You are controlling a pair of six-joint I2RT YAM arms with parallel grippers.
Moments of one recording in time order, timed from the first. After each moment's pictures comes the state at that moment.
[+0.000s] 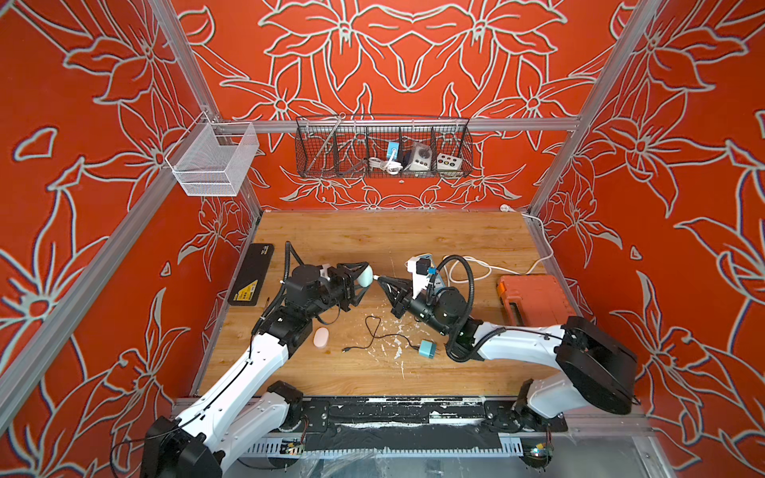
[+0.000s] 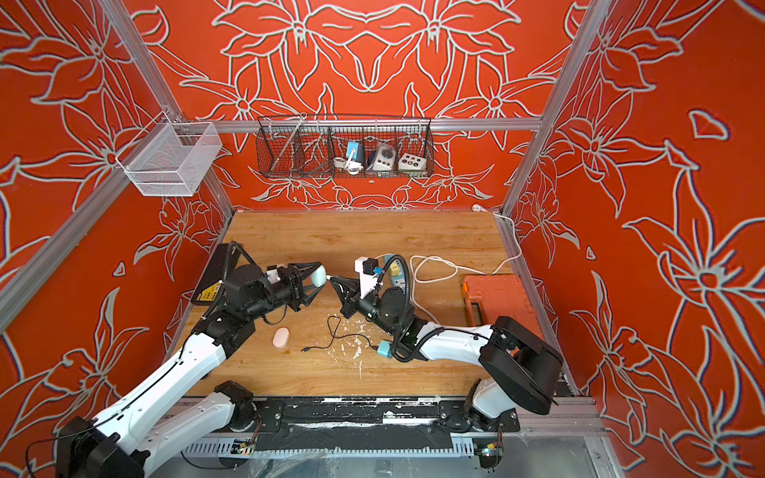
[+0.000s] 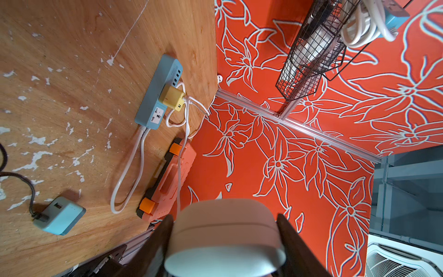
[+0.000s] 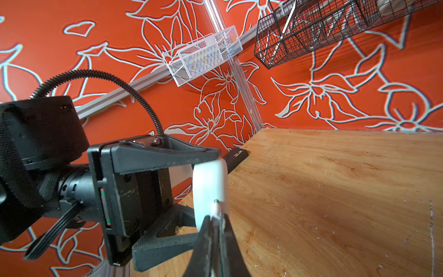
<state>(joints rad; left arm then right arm) -0.36 0.92 0.65 0.00 0.40 -1.76 1.00 1.49 0.64 0.97 -0.02 0.46</state>
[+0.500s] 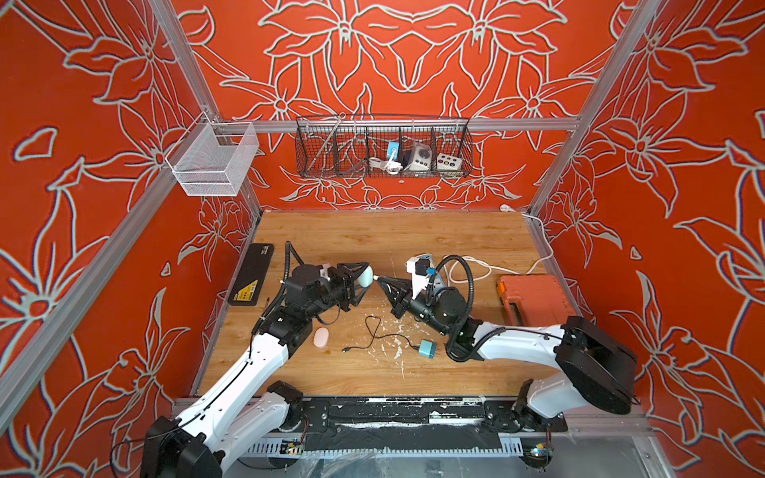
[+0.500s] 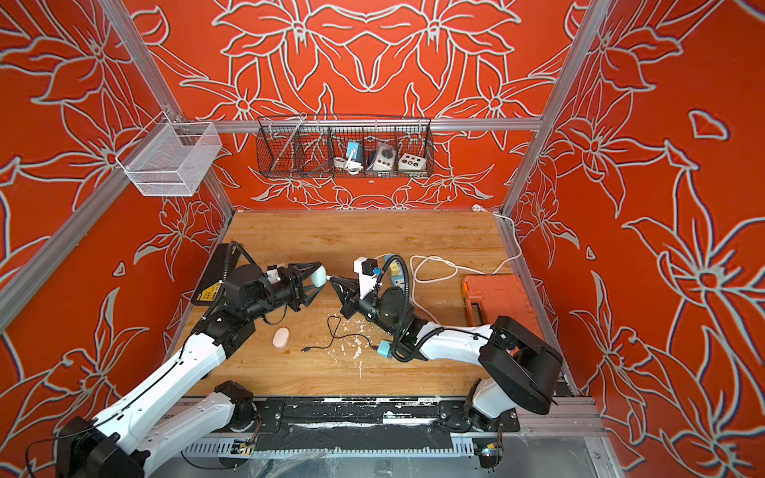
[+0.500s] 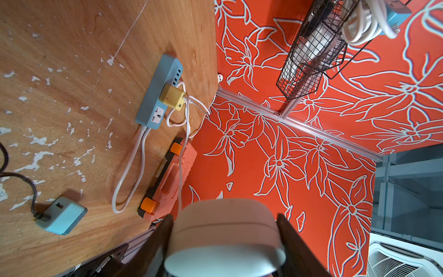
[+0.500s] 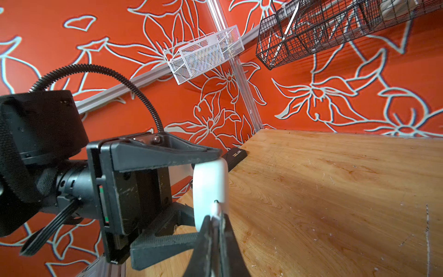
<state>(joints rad) -0.36 0.92 0.65 0.00 0.40 -1.75 1.00 1.48 0.65 0.96 -0.02 0.42</state>
